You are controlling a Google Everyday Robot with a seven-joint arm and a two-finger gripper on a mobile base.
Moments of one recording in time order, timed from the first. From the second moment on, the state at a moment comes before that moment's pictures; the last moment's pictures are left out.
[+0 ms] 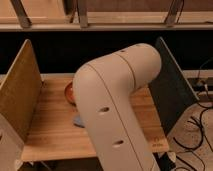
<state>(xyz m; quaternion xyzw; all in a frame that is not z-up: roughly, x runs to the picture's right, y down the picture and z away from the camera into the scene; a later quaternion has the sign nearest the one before) -0.071 0.112 0.907 -0.26 0.15 0.60 0.74</state>
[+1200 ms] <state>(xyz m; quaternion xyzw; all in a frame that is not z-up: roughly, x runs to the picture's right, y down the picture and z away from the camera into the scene) -0.051 0.115 0.935 -0.24 0.18 0.65 0.70</state>
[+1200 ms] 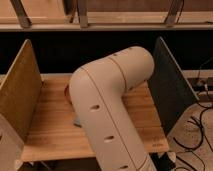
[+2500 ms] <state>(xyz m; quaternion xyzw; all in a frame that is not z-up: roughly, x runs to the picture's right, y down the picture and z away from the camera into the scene) 0.002 -0.017 0.801 -0.06 0.07 0.68 0.73</state>
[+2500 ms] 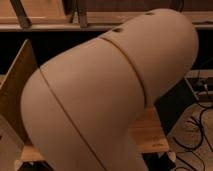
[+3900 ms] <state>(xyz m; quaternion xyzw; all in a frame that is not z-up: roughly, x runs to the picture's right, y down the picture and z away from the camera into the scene) 0.080 -0.162 0.762 0.08 -0.02 0.70 0.71</state>
